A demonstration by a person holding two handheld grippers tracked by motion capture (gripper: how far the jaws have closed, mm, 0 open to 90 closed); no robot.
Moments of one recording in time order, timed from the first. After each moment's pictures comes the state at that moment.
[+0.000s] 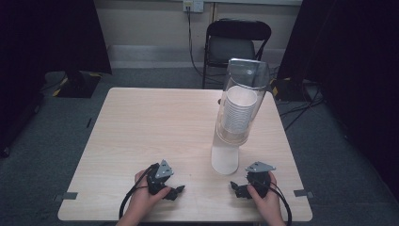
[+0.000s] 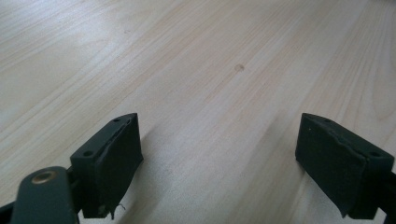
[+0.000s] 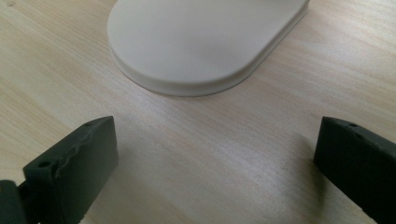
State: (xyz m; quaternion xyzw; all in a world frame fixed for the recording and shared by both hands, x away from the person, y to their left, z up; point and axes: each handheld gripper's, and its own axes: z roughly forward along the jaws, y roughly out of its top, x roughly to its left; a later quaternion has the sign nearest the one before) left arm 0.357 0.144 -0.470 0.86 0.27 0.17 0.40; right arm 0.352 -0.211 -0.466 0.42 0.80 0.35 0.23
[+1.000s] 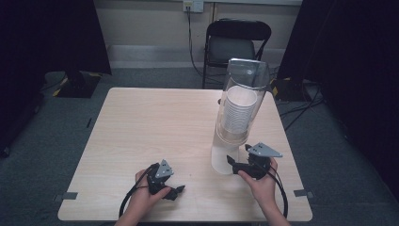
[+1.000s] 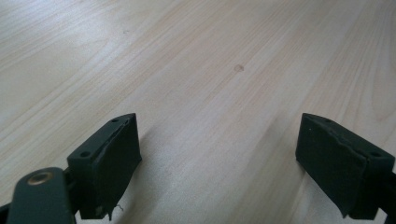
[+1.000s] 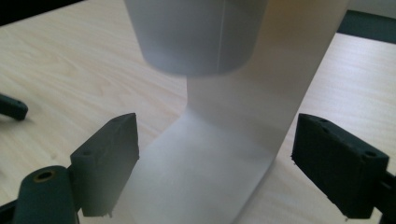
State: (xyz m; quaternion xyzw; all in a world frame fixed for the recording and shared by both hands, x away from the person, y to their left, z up) left arm 0.358 0.144 -0.470 0.86 0.27 0.17 0.40; right arm 0.375 -0.196 -0.408 0.39 0.73 0.48 0.29
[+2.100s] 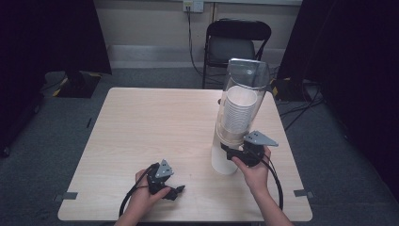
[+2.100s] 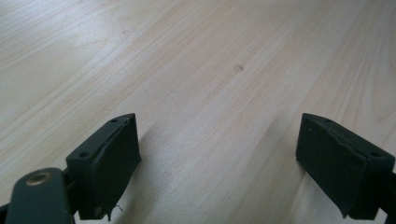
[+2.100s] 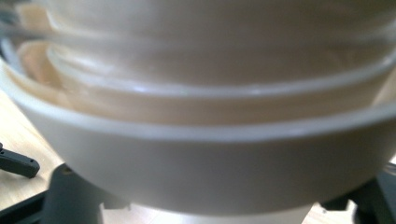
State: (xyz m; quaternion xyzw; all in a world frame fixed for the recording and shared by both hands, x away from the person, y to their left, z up) left arm 0.359 0.144 -0.469 0.86 0.27 0.17 0.39; right arm 0.397 -0.176 -0.383 0.36 0.71 0.53 0.30
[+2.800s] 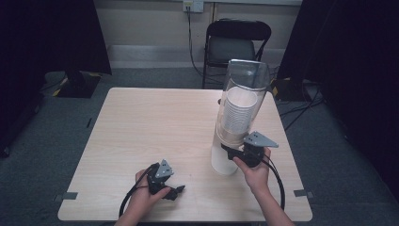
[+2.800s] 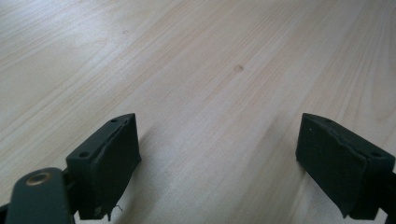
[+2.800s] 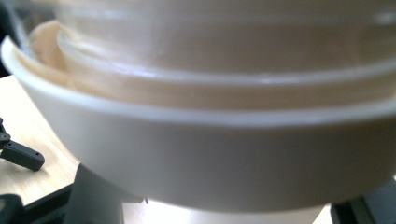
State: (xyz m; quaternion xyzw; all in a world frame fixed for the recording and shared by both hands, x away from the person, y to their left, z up) left arm 0.358 0.144 -0.469 0.86 0.27 0.17 0.40; right arm 0.399 -0.179 -0.388 0.33 0.71 0.54 0.30
